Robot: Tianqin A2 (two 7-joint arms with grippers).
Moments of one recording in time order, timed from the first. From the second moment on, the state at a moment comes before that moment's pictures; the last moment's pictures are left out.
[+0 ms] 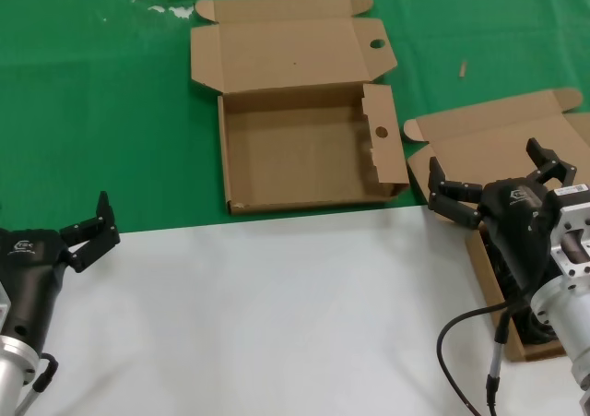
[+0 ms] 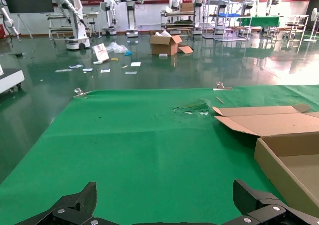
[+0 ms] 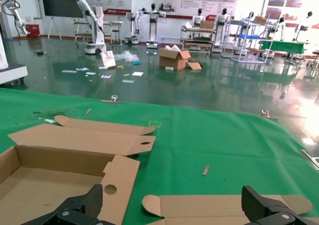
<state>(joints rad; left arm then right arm) 0.00 -0.30 1.60 -1.60 -1.80 0.00 0.00 0.03 0.31 -1.62 1.59 1.79 -0.03 0.00</state>
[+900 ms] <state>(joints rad) 0.00 -0.30 1.60 -1.60 -1.80 0.00 0.00 0.01 0.38 -1.65 1.61 1.75 -0.10 -0.01</state>
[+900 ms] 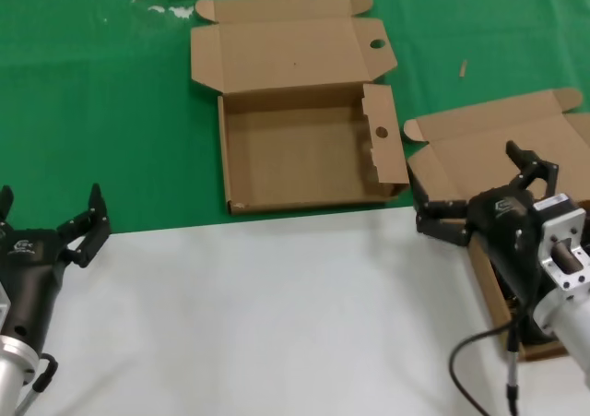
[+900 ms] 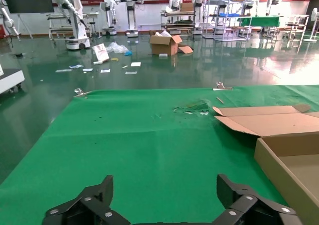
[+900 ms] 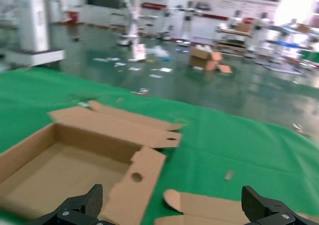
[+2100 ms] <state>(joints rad) 0.00 -0.30 1.60 -1.60 -1.80 0.00 0.00 0.51 1.16 -1.94 1.54 1.50 -1.21 -0.25</state>
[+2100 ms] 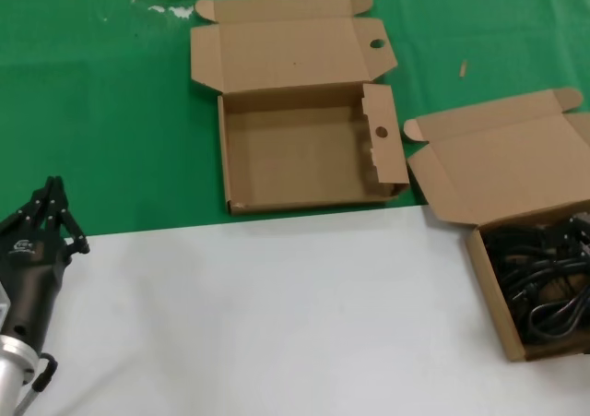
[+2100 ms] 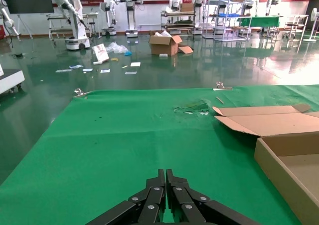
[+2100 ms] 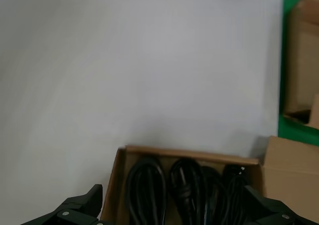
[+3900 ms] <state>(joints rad) 0.00 -0.30 1.60 -1.60 -1.80 0.00 0.00 0.72 1.00 -2.05 1.28 1.29 -1.32 -0.34</state>
